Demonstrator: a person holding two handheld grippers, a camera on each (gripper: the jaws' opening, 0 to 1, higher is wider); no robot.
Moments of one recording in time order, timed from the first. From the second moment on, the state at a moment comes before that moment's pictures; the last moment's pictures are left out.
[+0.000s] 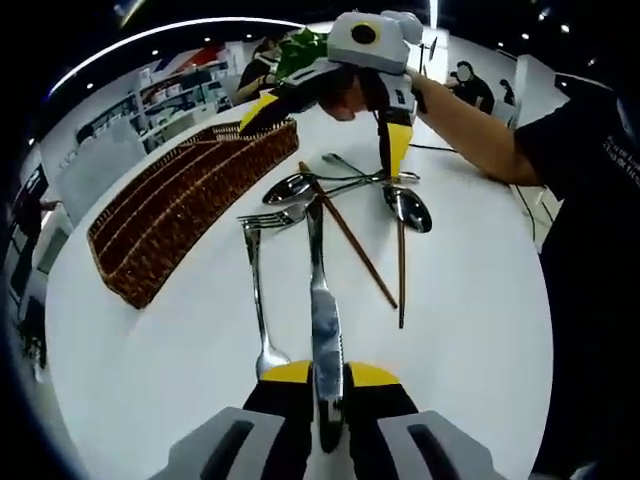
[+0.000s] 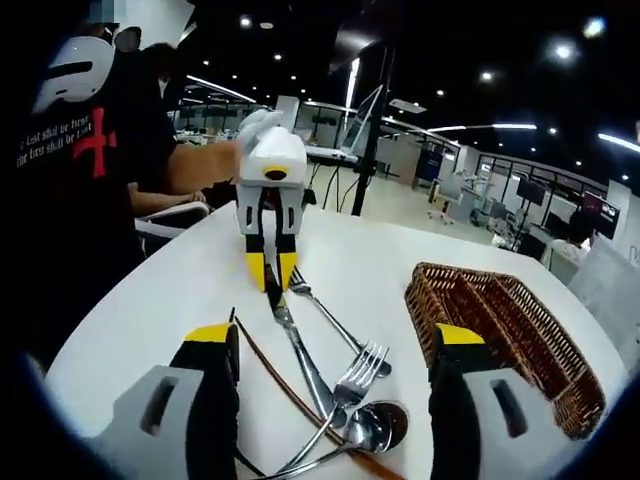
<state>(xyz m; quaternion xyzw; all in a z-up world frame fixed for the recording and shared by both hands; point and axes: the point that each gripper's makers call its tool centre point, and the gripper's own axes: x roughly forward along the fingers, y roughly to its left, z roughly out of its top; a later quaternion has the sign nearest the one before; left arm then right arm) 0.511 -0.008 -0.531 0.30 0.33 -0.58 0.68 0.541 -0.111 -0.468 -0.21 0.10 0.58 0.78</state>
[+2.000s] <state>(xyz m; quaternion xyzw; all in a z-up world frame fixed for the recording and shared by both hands) 0.547 -0.026 -0.533 0.46 0.32 -0.63 0.55 0.543 -0.079 -0.532 -0.23 0.18 0.60 0.74</state>
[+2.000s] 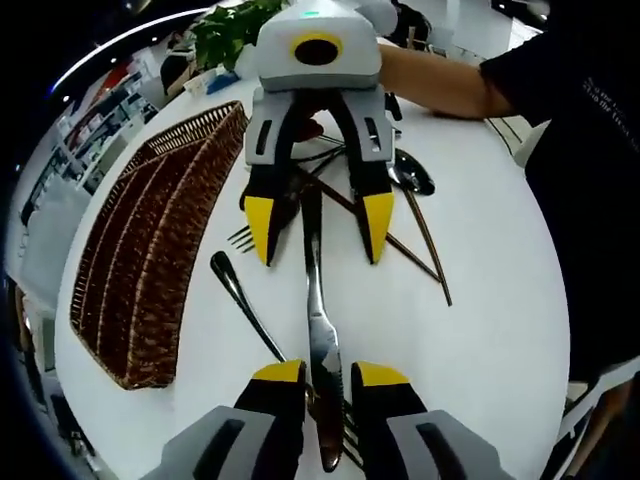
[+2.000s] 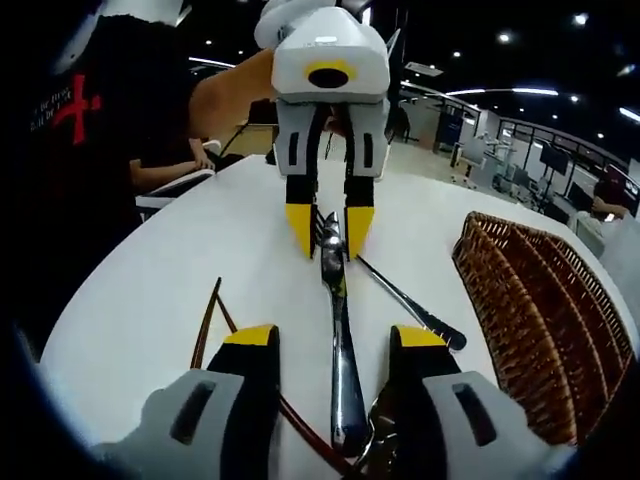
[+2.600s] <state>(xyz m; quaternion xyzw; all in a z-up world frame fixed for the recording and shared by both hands) 0.550 -0.025 -0.539 0.47 0.33 -0.61 0.54 0.542 -0.078 -0.532 -0.23 0.18 0.60 0.74</state>
